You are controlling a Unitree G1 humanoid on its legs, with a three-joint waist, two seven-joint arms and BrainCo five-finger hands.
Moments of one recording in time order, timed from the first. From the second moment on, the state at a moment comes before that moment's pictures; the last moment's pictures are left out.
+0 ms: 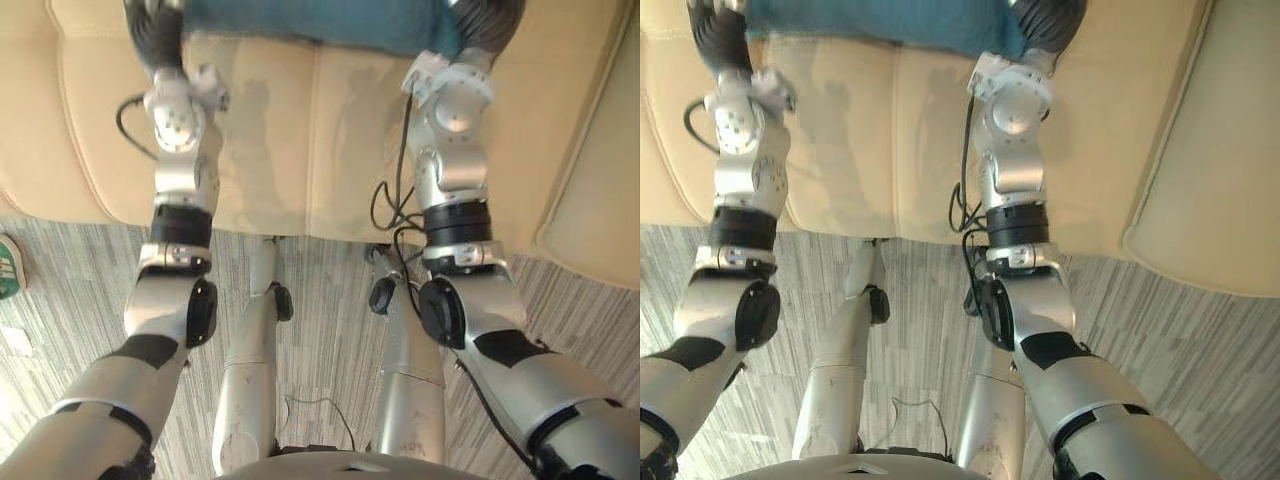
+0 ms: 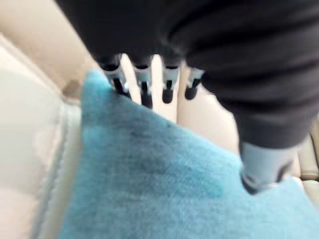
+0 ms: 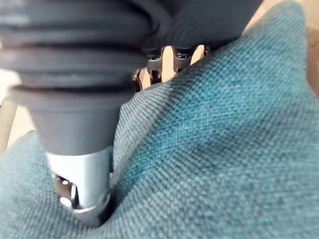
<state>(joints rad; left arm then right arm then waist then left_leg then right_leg) -0.99 0.18 0.16 0.53 -0.27 -0.18 0.38 -1.06 -0.13 -0.12 0.36 0.04 -0.07 -0.55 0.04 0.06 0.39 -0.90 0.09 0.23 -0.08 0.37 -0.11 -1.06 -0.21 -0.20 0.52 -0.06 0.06</state>
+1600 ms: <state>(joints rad) 0.15 0.06 0.21 0.89 -0.09 -0.13 0.06 0.08 -0.05 -0.25 0.84 -0.04 -0.08 -0.14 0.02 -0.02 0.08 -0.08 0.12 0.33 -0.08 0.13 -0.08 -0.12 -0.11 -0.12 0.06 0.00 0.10</state>
